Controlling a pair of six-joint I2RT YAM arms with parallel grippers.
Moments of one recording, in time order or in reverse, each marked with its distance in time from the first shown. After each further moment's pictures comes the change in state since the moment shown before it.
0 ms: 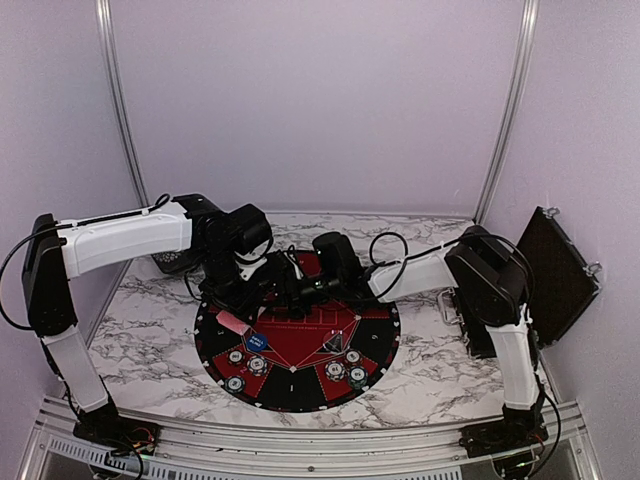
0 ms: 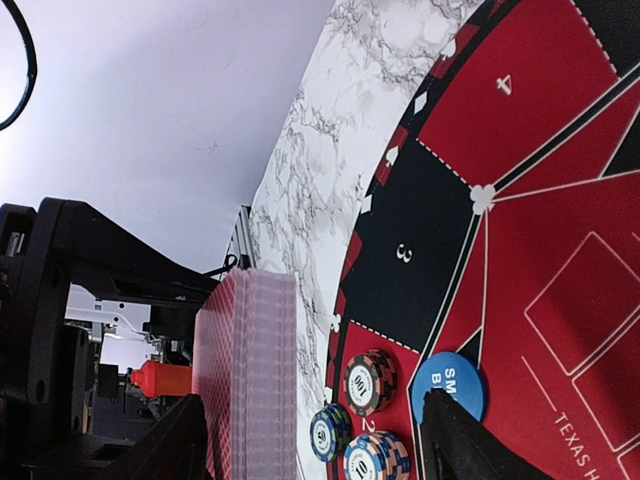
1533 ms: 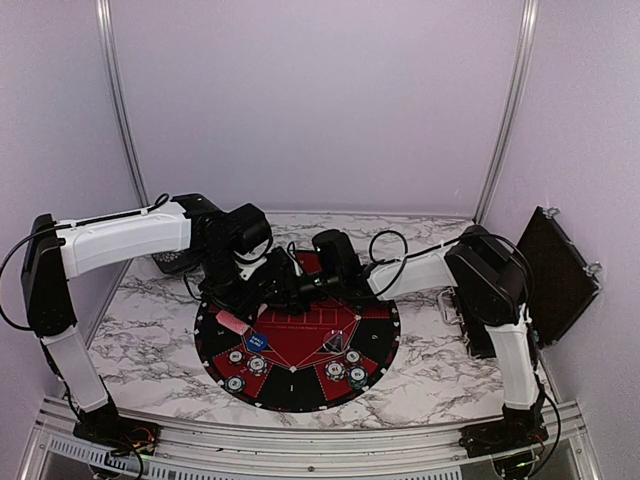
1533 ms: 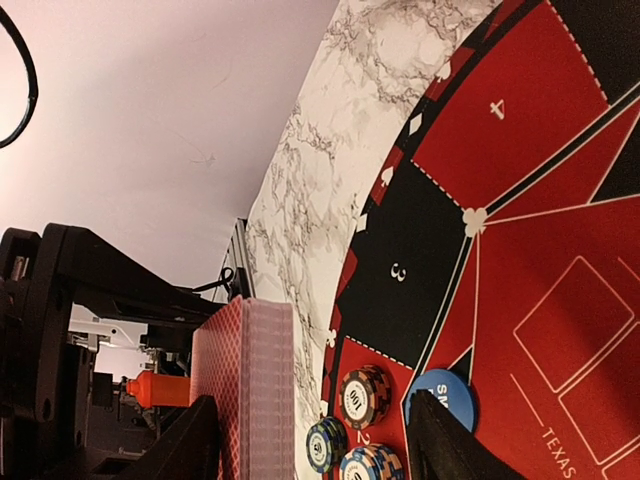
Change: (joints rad) left arm -0.001 -0.005 0.000 -0.002 0.000 0.000; right arm -0.010 0.008 0.023 -0.009 0.026 -0.006
